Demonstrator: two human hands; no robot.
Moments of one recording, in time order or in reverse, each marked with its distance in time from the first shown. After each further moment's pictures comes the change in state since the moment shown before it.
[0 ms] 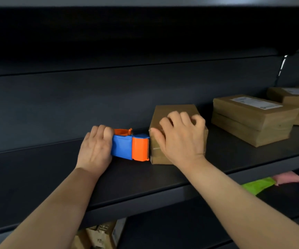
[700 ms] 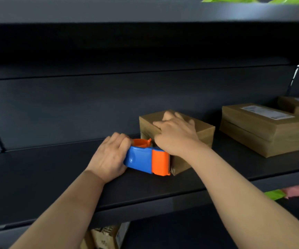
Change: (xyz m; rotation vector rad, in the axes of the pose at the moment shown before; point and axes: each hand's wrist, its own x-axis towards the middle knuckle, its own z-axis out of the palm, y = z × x) left_hand -0.002 0.005 -0.013 -0.215 -0.056 0.254; right_hand 0.056 -0.020 -0.034 0.350 -0.653 0.037
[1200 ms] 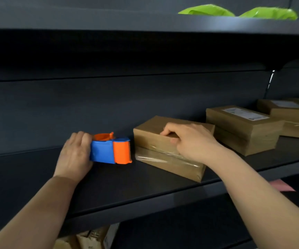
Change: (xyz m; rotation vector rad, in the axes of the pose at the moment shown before) left_hand -0.017 -0.034 -0.004 0.105 0.064 -0.359; right_hand -0.046 0.053 -0.031 0.057 -0.059 0.012
